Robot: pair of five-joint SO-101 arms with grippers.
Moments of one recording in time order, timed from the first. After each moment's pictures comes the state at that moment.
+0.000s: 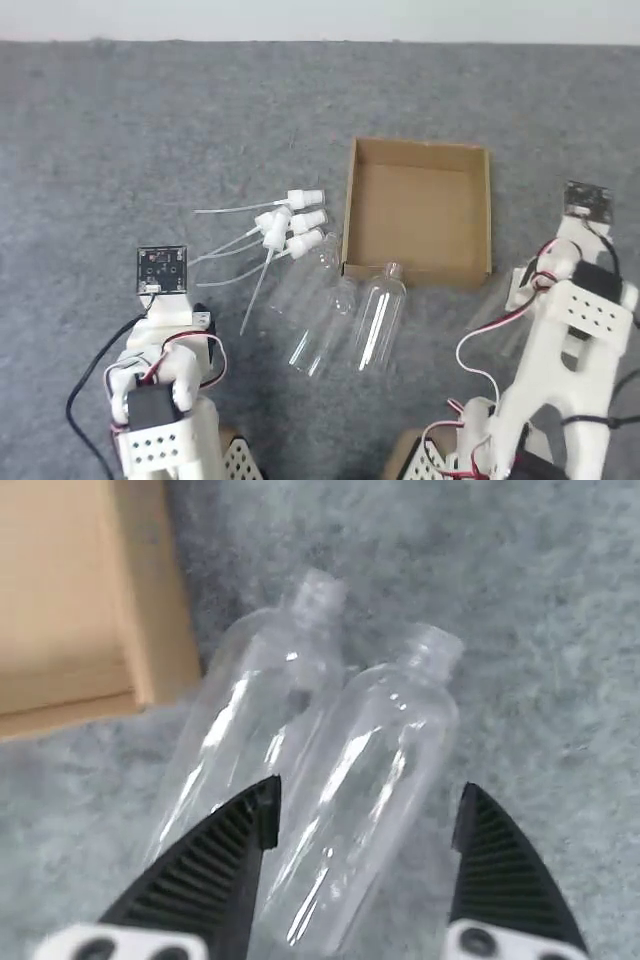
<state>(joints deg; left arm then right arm) -17.7 -103.2 96.9 72.0 -2.9 24.0 -32.4 48.0 66.4 10.6</state>
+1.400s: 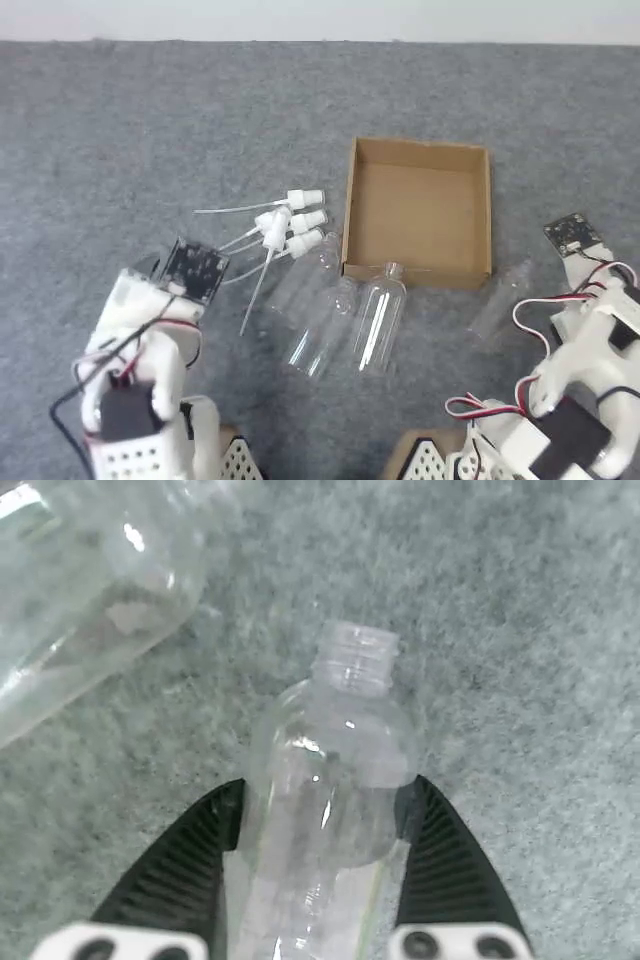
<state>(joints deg) -14.8 -85.9 69.5 69.5 -32.4 40.5 -13.2 48.8 46.2 63.7</state>
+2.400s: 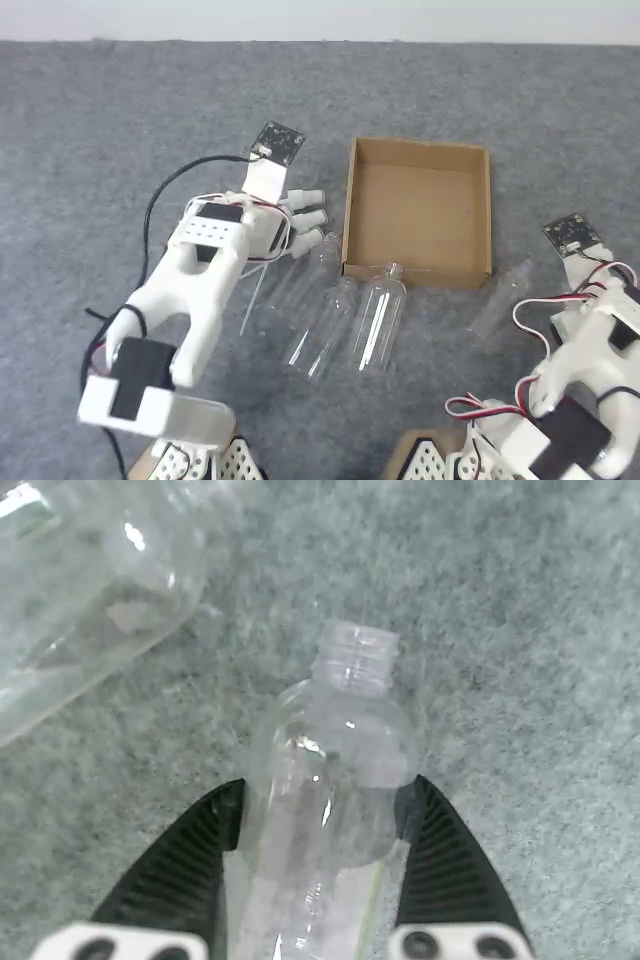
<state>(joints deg) 4.5 1.5 37.3 39.9 -9.5 40.5 -13.2 48.8 46.2 63.9</state>
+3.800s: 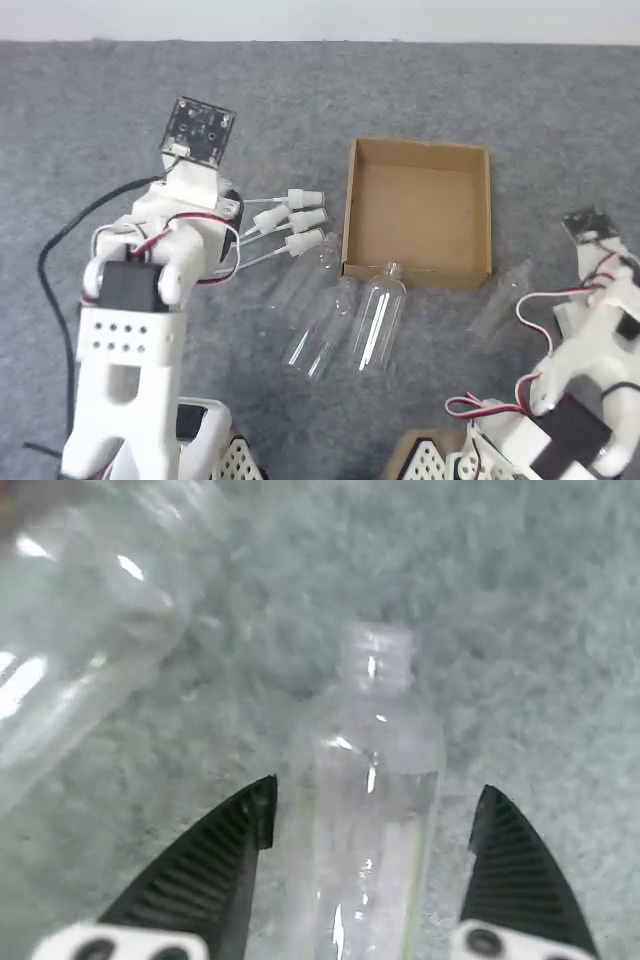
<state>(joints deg) -0.6 -45.6 36.3 67.3 -6.8 38.8 -12.6 40.4 58.3 53.3</state>
